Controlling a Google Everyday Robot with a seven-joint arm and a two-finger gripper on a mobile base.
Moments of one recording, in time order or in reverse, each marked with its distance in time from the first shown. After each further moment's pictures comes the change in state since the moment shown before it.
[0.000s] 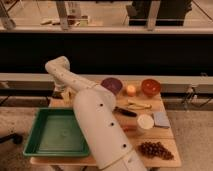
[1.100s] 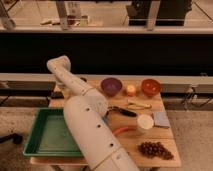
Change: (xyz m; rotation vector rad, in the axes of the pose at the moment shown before) arm 0.013 -0.023 0.014 -0.005 -0.006 0.004
